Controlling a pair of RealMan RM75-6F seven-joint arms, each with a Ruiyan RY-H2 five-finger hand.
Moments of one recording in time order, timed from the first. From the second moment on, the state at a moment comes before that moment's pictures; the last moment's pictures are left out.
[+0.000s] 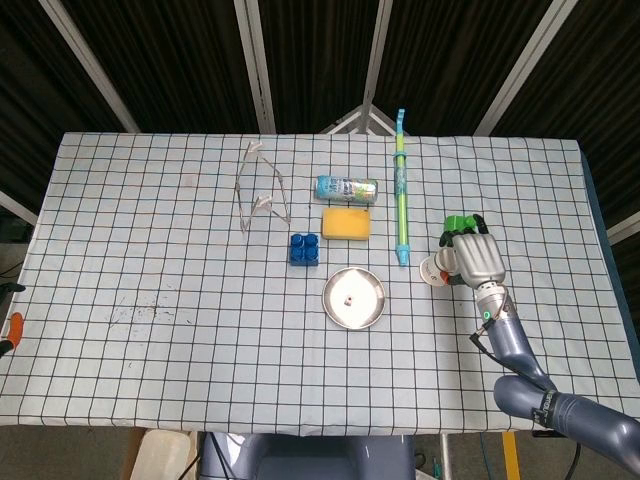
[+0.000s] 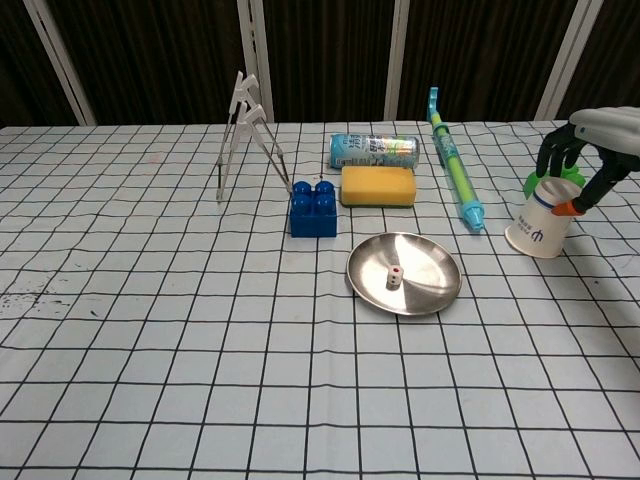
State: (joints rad) left arm -0.10 -1.11 -0.11 -1.57 1.30 1.43 0.12; right arm 0.67 -1.45 0.23 -1.30 -0.97 0.94 -0.33
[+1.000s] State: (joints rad) left arm -0.10 -1.11 -0.11 -1.57 1.31 1.43 0.11; right arm 0.66 -1.41 0.23 -1.37 -1.00 0.98 -0.35
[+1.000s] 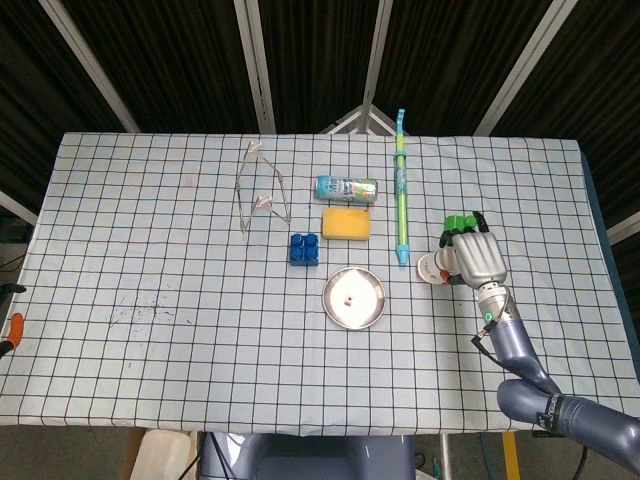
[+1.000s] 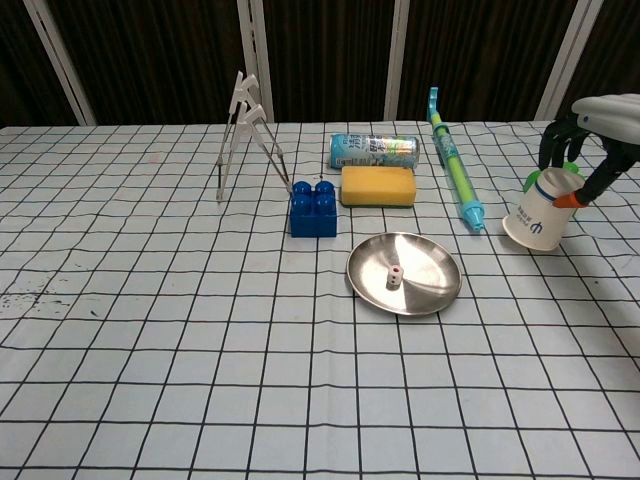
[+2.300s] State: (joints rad) left arm -0.10 -1.09 -0.11 -1.55 1.32 1.42 0.03; right arm 0.83 -1.56 0.20 -1.66 -0.90 1.08 -0.75
